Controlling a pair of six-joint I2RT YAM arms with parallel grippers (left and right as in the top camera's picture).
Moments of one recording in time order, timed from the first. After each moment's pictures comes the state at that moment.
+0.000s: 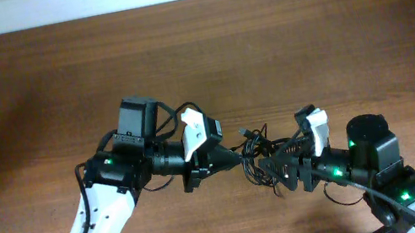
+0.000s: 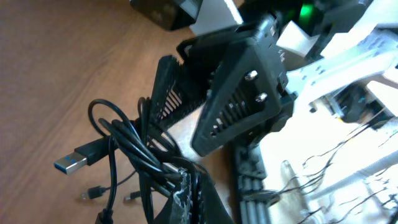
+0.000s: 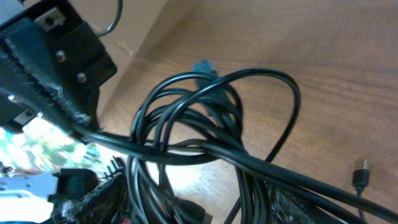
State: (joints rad) left arm -0.34 1.26 0.96 -0.66 1.15 0.58; right arm 0.34 0.75 0.53 -0.29 -0.69 0.43
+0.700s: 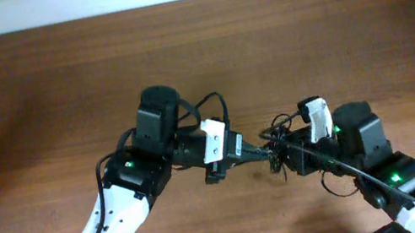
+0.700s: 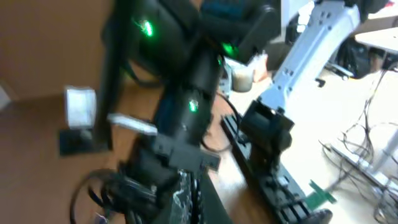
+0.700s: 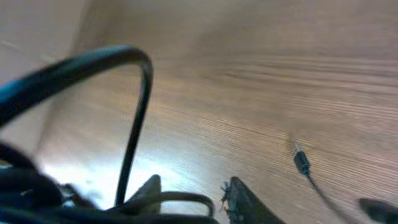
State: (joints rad) left arm -0.49 1.26 0.96 -0.24 1.26 0.62; right arm 0.34 0.90 0.62 -0.45 -0.43 0.47
